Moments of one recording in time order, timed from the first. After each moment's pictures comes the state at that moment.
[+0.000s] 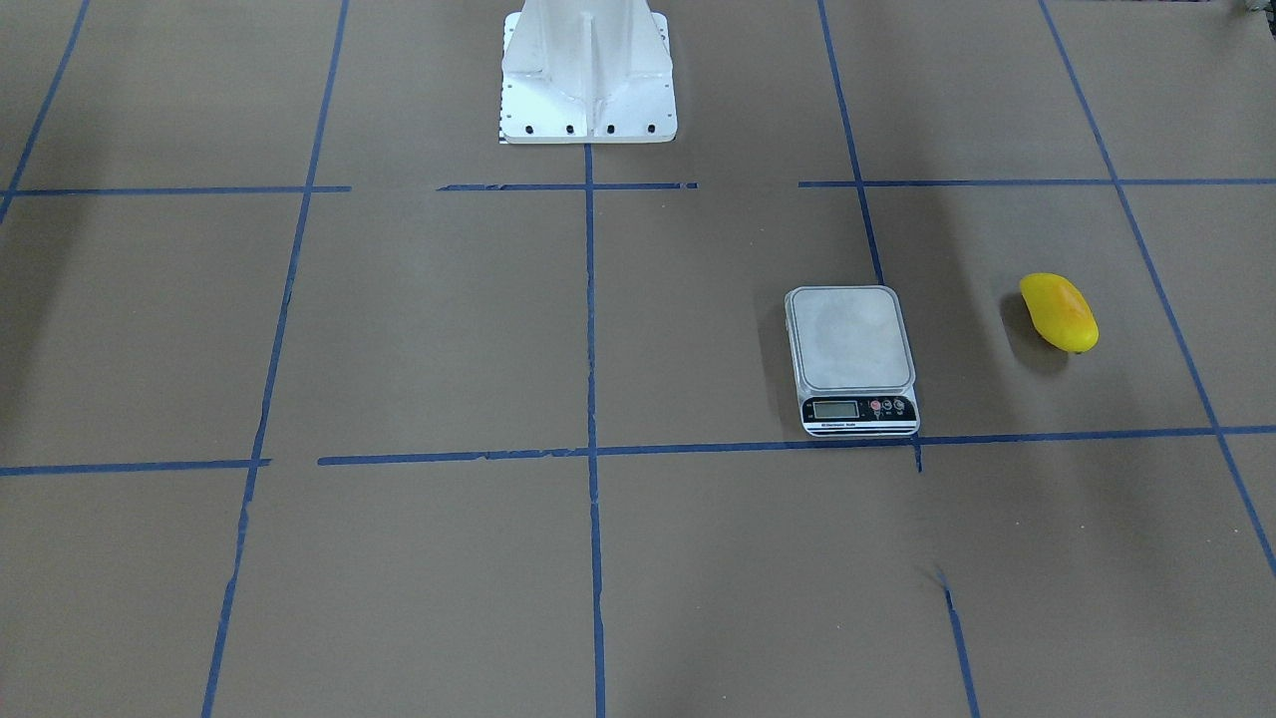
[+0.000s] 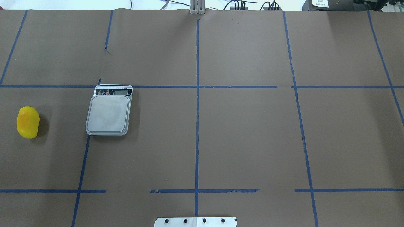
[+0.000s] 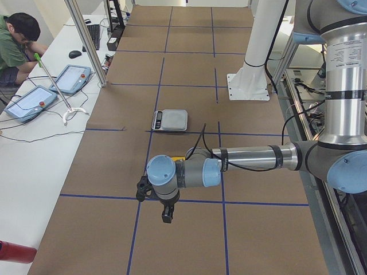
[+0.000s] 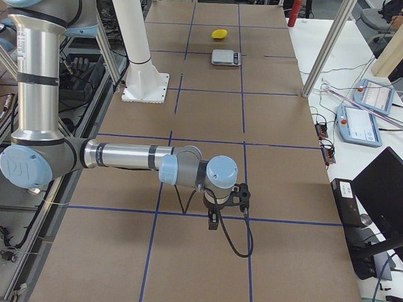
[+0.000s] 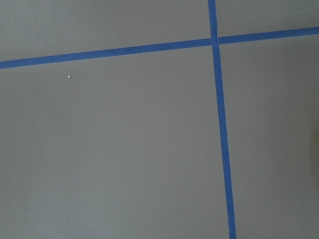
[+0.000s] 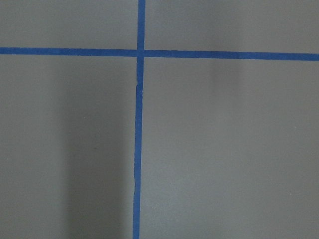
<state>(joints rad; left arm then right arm) -1.61 -1.48 -1.59 -1.55 -2.36 0.21 1.62 -1.66 1.66 -1.68 2.35 -0.12</state>
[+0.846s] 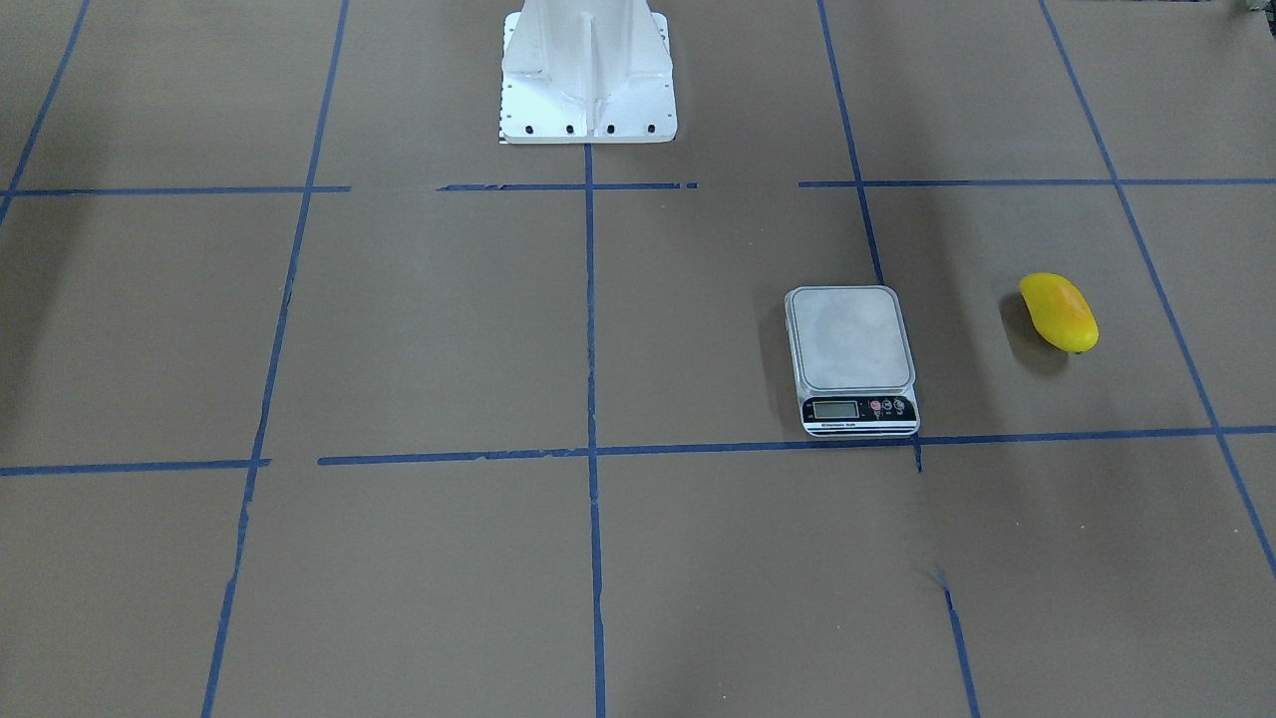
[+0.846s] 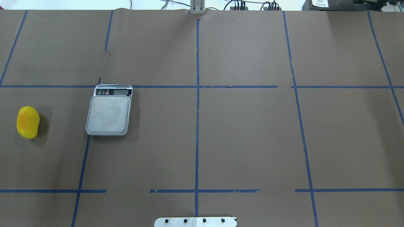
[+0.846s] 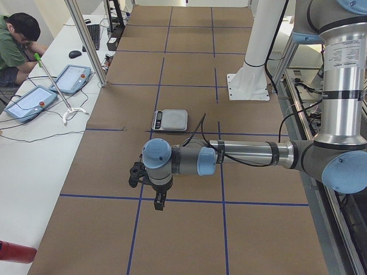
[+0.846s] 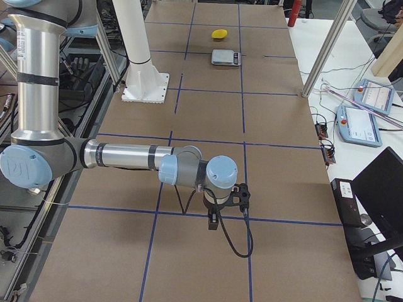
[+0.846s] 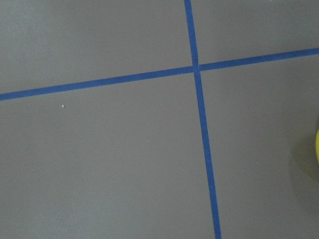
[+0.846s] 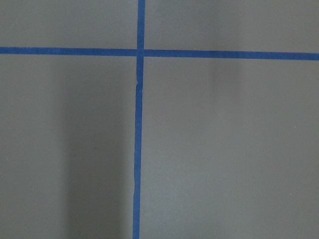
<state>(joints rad) -1.58 -1.51 -1.68 -1.59 -2.36 0.03 1.62 -1.66 1.66 -1.68 2.35 -0.12</state>
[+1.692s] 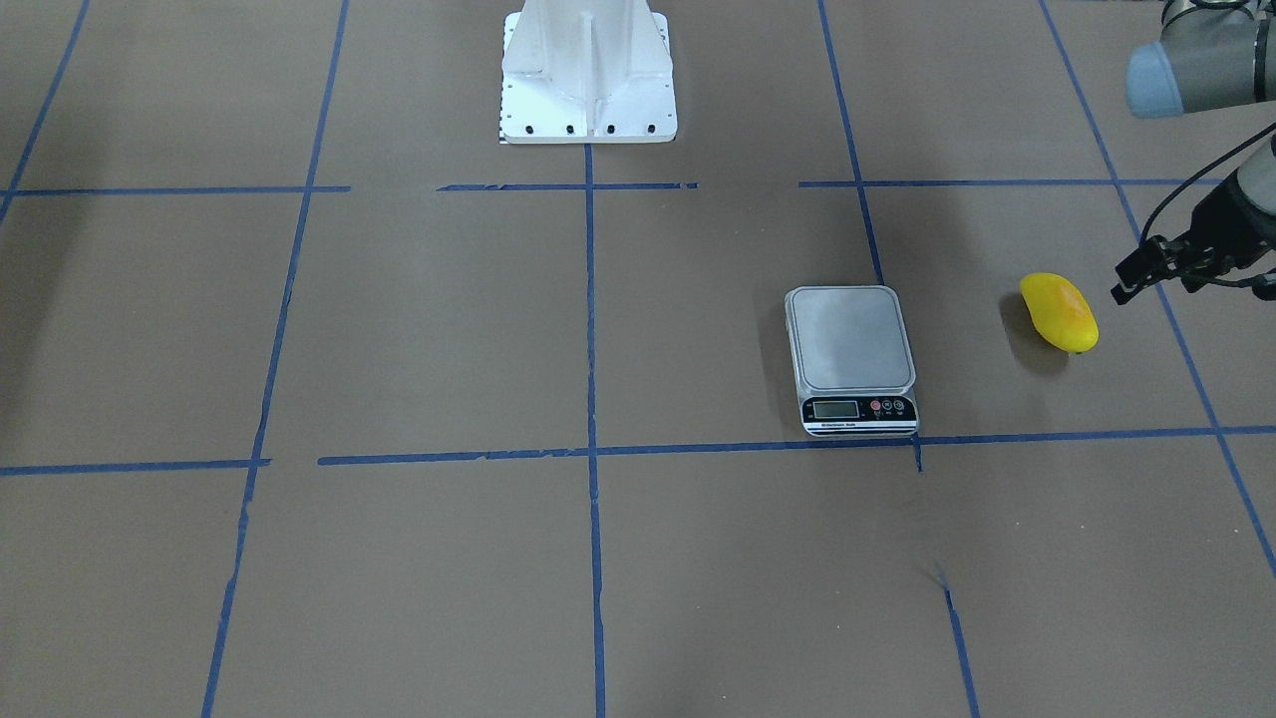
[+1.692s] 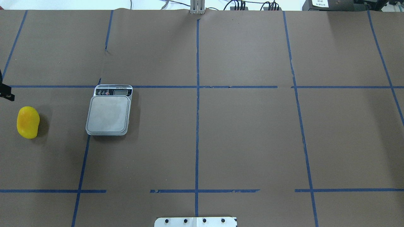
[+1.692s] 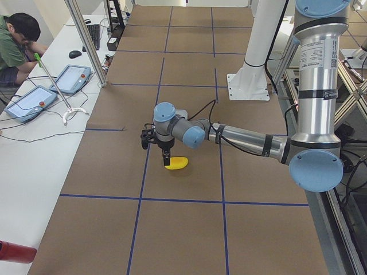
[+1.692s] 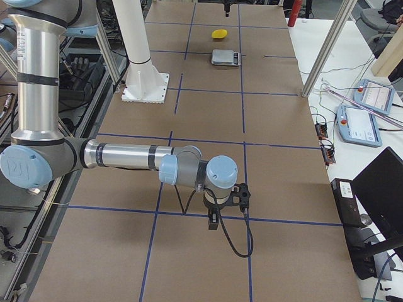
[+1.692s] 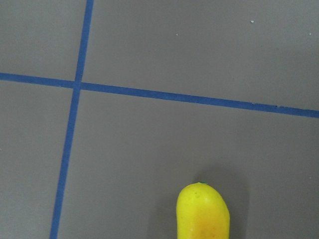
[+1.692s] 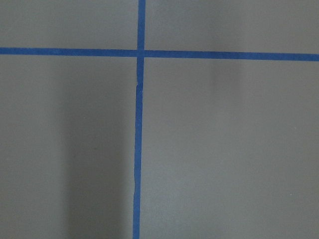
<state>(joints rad) -1.14 -1.52 -1.76 -1.91 -2.22 -0.77 1.62 -1.66 1.66 -1.68 2.35 -0.12</state>
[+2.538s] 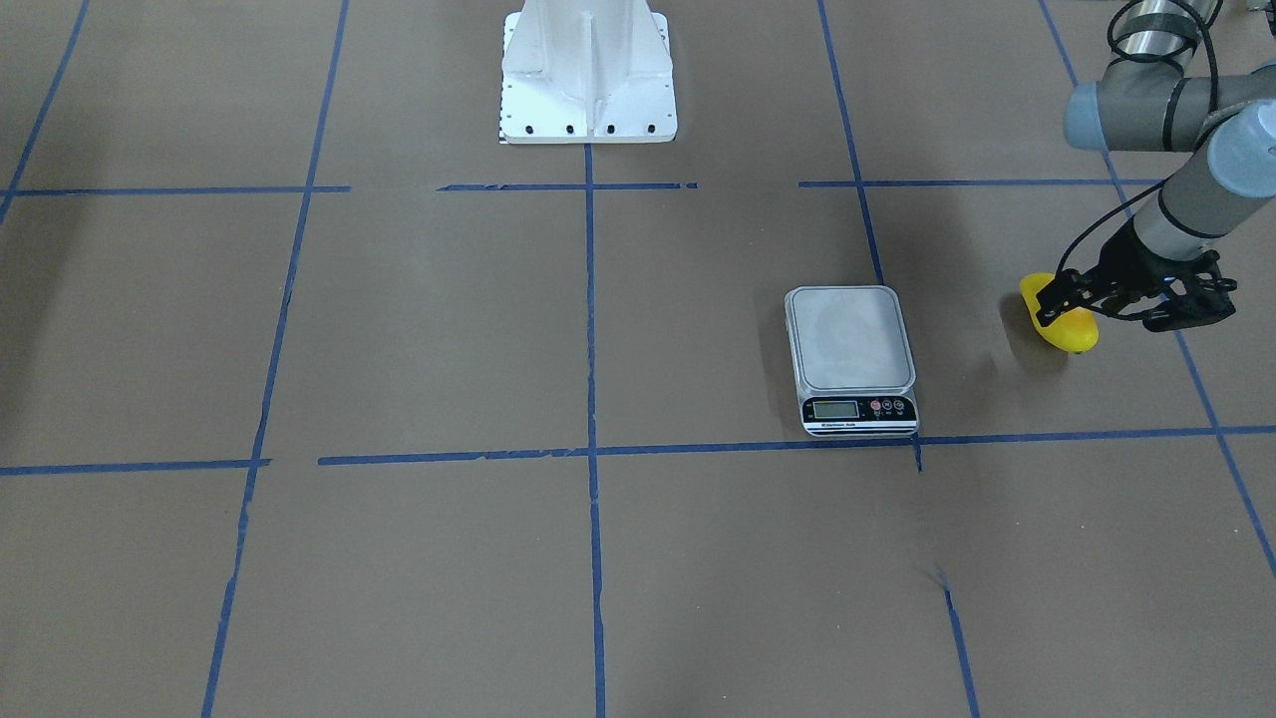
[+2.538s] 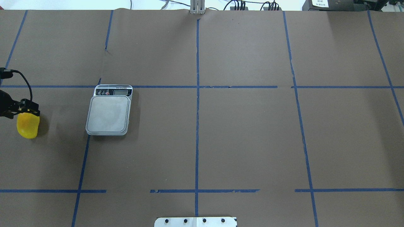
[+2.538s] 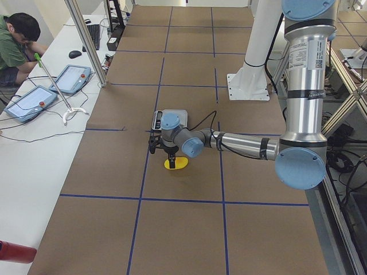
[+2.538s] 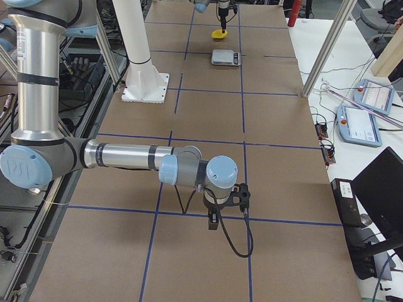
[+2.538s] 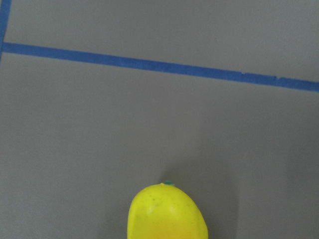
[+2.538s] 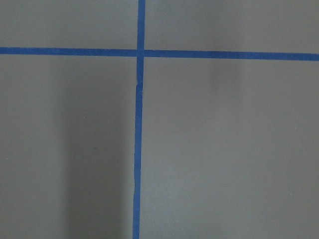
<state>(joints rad) -0.98 -1.54 -1.63 -2.07 -2.17 -0.88 1.62 -1.66 1.66 -1.68 2.35 -0.12</state>
